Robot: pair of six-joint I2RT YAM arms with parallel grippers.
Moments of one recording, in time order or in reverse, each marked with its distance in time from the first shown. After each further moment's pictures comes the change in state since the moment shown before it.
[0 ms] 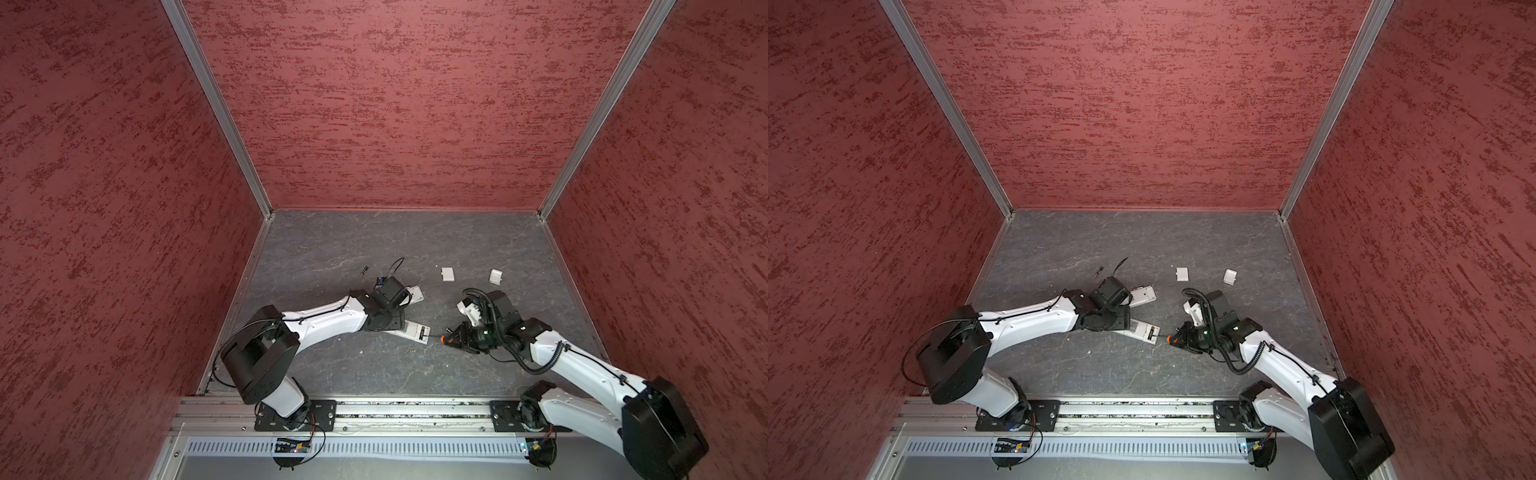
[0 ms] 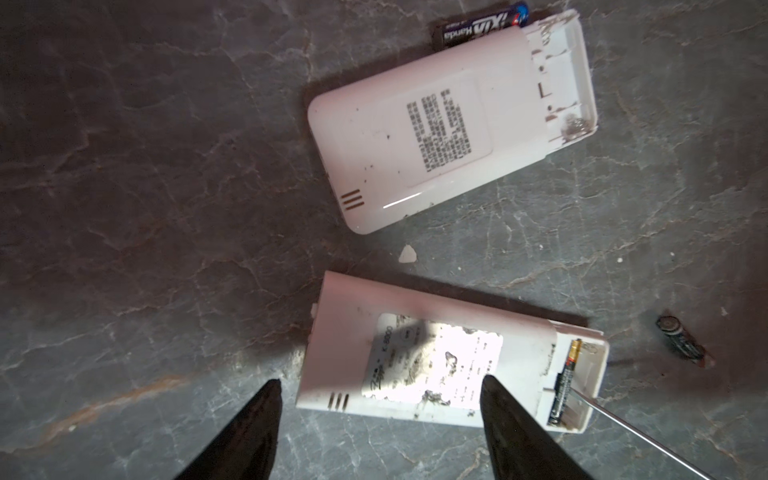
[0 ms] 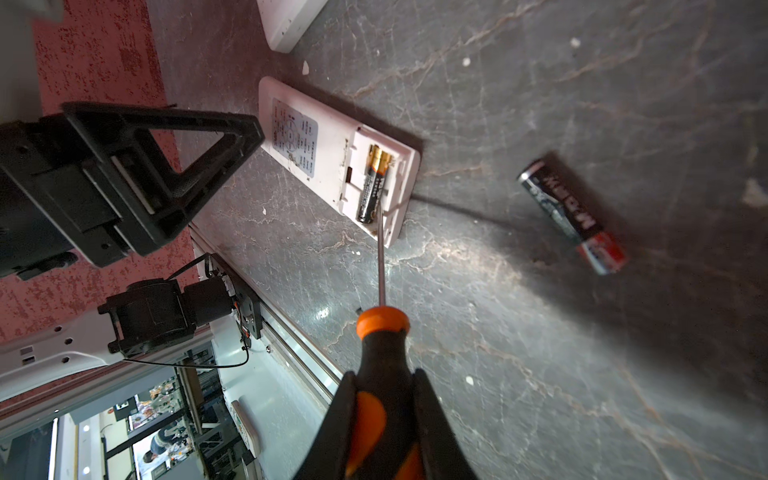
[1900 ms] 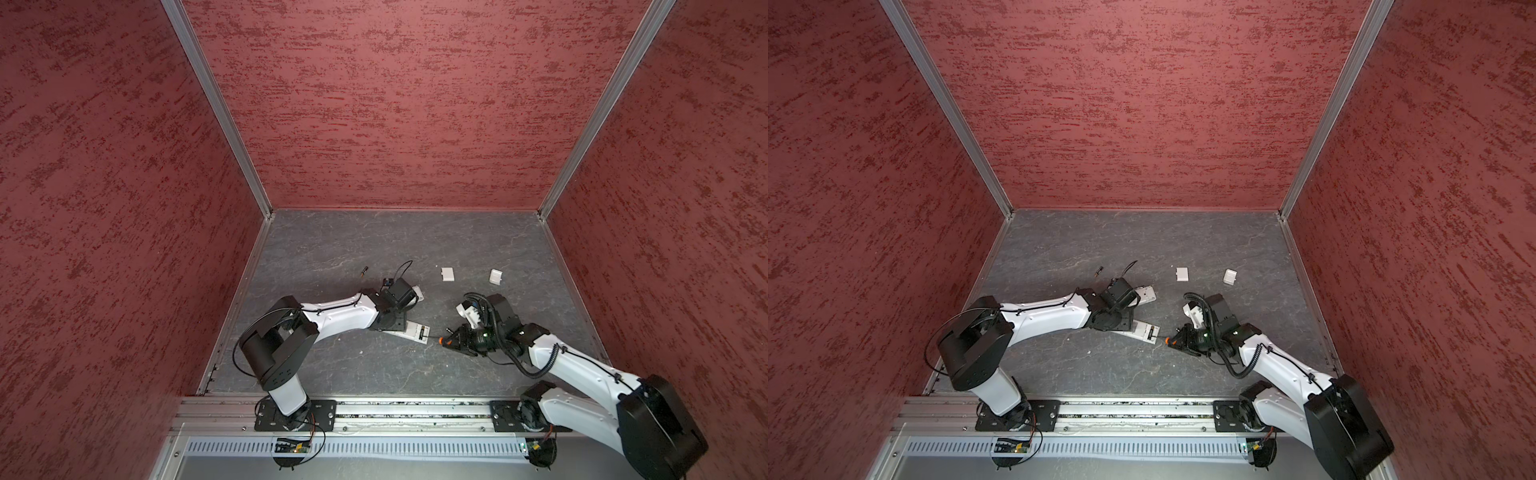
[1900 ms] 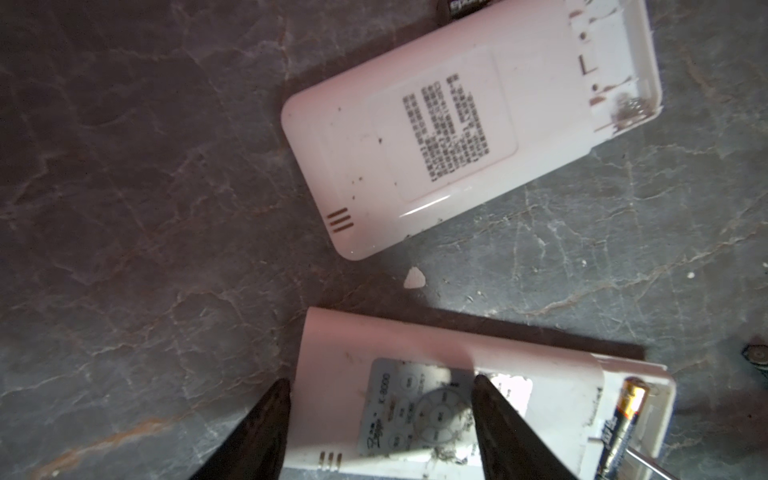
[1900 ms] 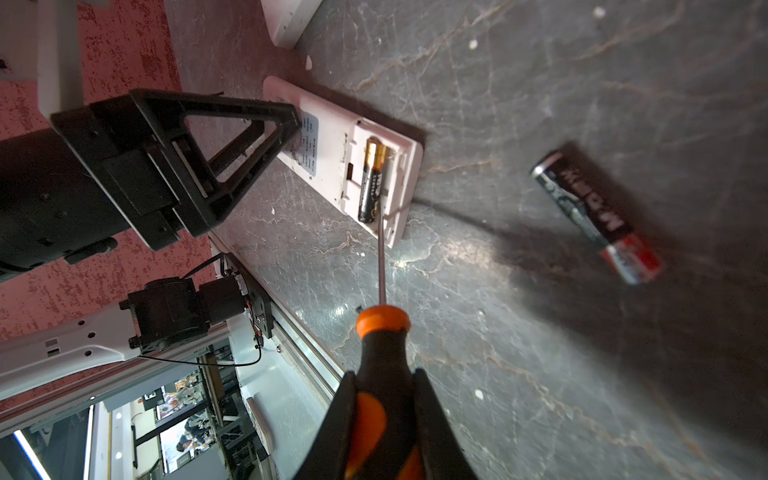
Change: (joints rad) left arm -0.023 0.093 0.048 -0.008 -0.034 0.027; right arm 0.002 0.010 -0.063 0.113 -0.045 0.051
